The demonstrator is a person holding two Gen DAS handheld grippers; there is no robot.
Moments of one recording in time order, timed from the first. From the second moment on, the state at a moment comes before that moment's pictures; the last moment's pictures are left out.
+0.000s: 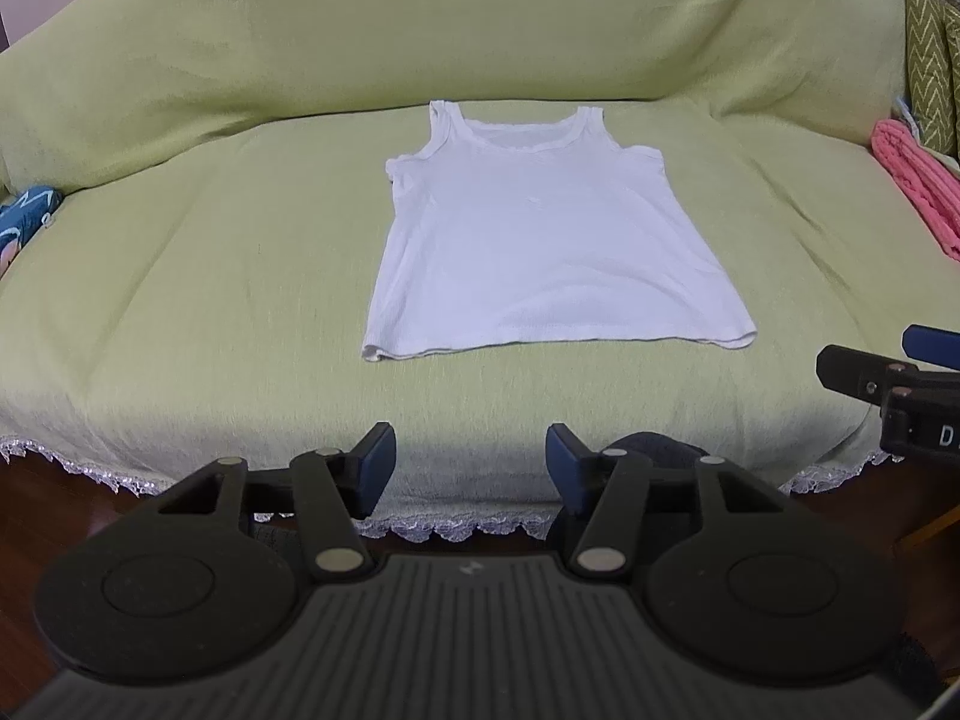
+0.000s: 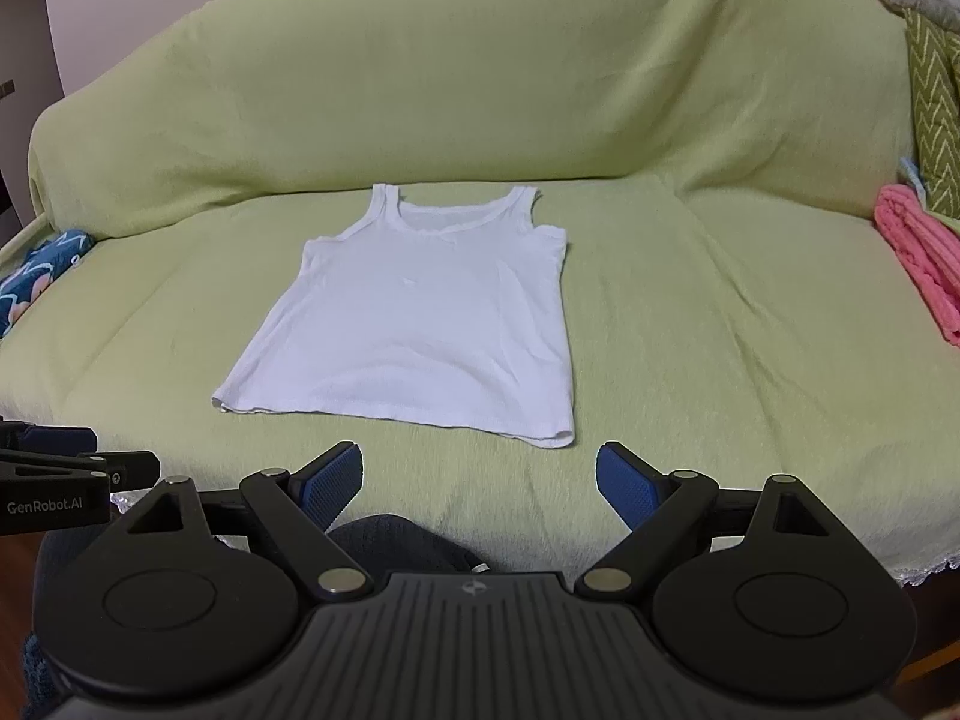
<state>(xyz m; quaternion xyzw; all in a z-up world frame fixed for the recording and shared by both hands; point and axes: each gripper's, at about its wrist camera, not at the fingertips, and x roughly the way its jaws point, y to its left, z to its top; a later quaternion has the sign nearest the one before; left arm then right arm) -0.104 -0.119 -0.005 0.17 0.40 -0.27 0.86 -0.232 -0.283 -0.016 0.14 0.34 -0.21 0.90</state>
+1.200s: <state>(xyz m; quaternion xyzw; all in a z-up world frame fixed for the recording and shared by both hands) 0.344 -0.351 -0.085 0.10 0.40 -0.46 0.78 0.069 -0.630 -0.115 0.24 0.30 -0.06 0.92</state>
